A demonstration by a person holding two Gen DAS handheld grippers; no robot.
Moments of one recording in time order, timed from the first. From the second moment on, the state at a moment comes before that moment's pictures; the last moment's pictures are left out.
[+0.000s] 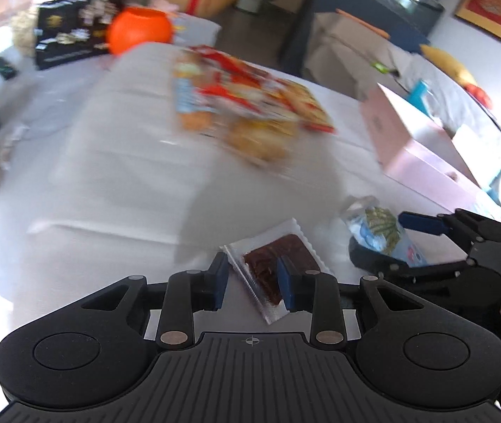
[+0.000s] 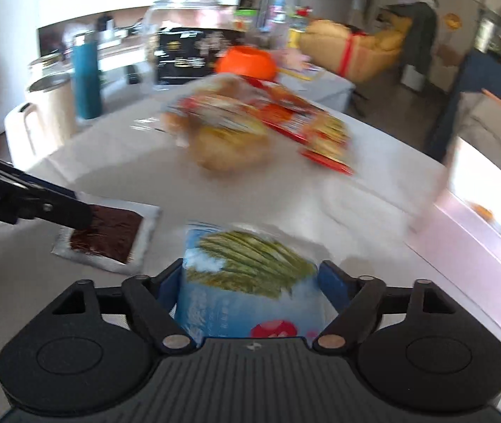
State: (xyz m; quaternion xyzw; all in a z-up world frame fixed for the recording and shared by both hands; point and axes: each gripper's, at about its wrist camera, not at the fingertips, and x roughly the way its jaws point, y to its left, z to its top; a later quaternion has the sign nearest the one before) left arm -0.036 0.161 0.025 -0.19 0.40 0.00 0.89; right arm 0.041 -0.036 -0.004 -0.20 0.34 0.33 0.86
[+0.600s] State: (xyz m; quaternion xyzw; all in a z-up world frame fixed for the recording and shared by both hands) left arm 0.103 0.187 0.057 -0.12 0.34 0.06 0.93; right arm 0.071 -0.121 -0.021 -0.09 0.35 0.28 0.89
